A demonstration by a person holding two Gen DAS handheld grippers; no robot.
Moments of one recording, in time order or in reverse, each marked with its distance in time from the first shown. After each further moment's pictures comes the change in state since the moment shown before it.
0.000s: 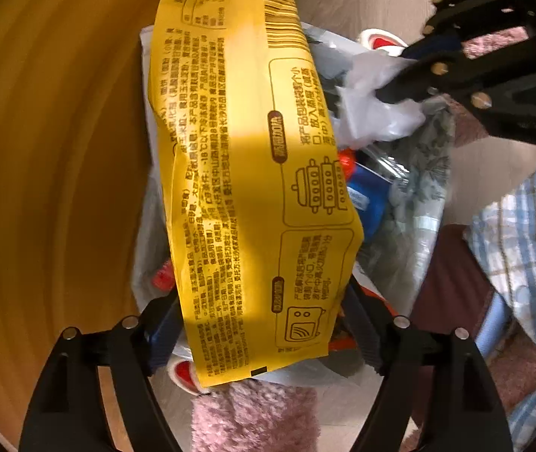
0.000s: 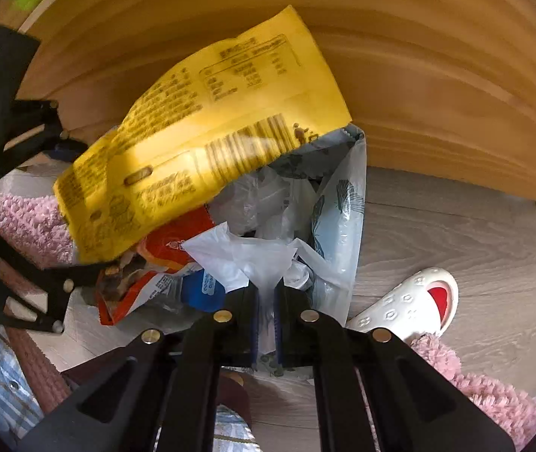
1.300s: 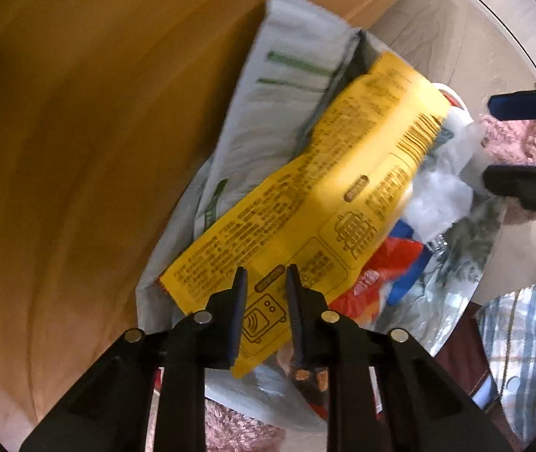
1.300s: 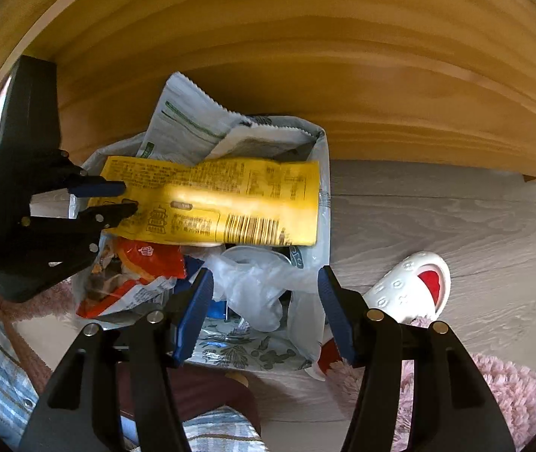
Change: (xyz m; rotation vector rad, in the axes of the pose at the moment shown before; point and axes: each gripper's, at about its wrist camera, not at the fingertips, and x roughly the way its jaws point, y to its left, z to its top) left arm -0.005 0.065 0.001 -0.301 -0.057 0.016; right arm -0.005 -0.013 -0.001 0.103 -0.019 -0.028
